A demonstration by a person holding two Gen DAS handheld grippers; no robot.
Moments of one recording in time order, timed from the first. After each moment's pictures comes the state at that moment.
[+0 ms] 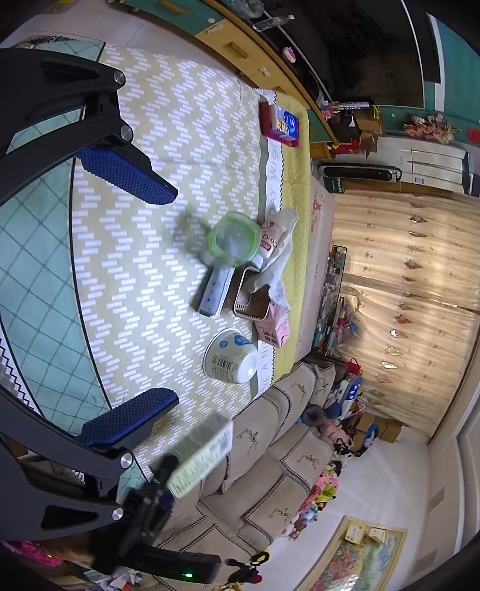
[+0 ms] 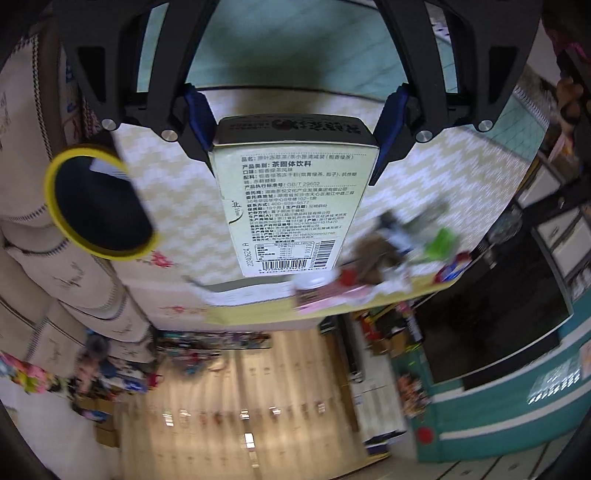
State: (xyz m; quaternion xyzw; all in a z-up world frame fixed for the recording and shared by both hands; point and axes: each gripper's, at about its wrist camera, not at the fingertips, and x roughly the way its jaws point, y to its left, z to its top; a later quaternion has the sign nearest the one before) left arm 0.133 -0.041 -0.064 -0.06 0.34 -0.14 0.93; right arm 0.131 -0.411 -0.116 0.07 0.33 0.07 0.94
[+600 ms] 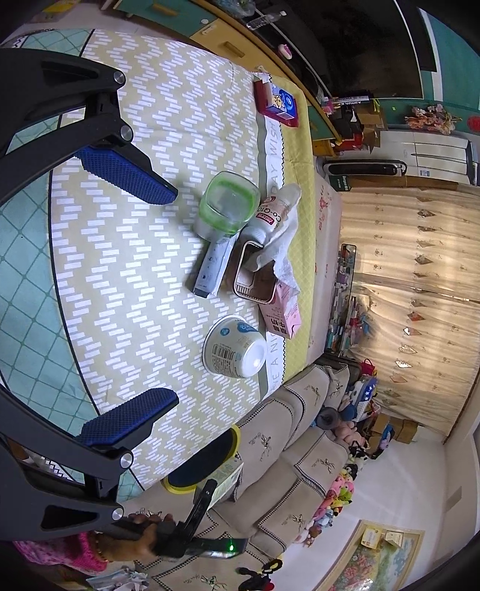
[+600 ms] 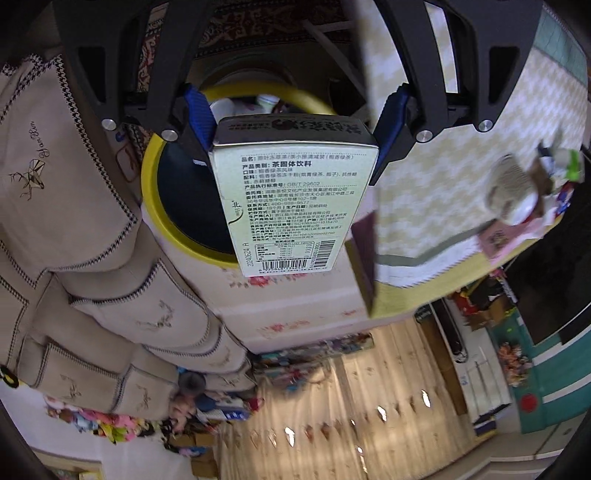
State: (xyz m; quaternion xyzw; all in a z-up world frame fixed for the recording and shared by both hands) left arm 0.166 -0.083 -0.073 -0.04 0.36 -0.13 0.92; right arm 0.218 -0.584 -0.162 0.12 0.37 -0.08 0.92
